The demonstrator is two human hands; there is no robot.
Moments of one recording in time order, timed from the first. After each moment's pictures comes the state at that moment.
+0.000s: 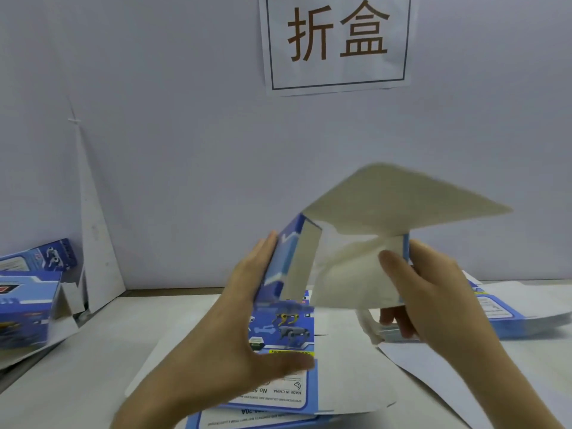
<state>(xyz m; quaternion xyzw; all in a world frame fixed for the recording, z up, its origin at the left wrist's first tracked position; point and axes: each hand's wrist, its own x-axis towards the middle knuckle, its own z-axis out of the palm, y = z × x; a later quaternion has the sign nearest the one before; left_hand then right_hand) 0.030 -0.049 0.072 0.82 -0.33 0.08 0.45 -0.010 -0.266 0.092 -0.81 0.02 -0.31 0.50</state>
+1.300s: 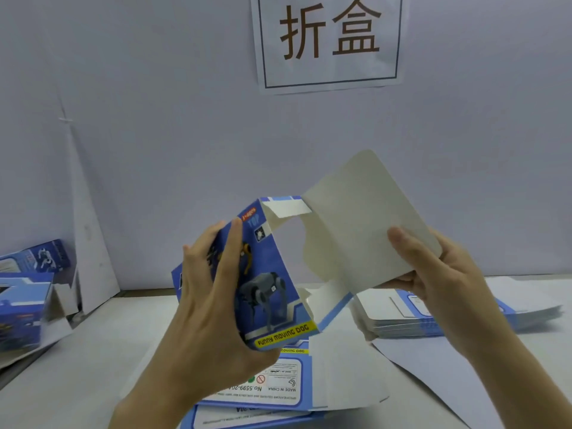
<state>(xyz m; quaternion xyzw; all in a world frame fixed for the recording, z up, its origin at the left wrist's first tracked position) 0.054 -0.046 0.056 0.77 -0.39 0.42 0.29 -0.010 -0.285 0.095 -0.64 -0.13 -0.26 0.72</state>
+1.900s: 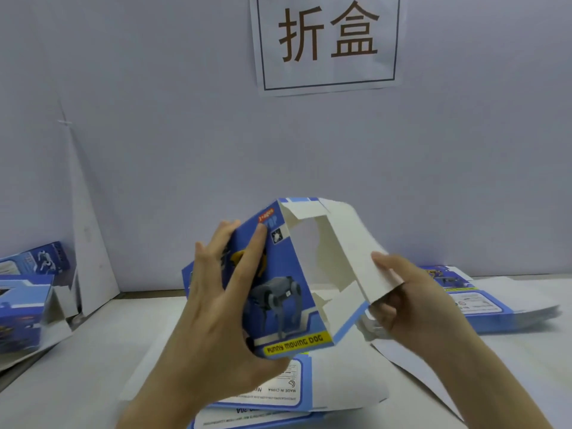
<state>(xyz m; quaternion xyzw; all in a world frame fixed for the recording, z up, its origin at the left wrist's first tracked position) 0.042 -0.050 0.062 0.78 -0.40 0.39 0.27 0.016 -0.281 0.071 -0.44 0.08 -0.10 0.89</state>
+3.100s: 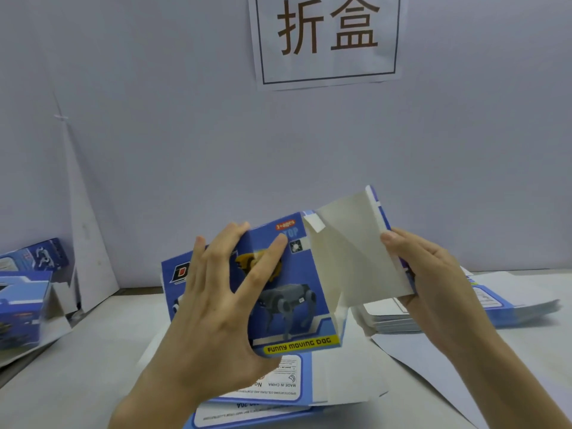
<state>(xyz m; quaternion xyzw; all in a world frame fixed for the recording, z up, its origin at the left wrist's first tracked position) 0.041 -0.048 0.063 0.82 -0.37 0.42 0.12 0.004 -0.284 0.082 -0.63 -0.05 -0.22 0.74</state>
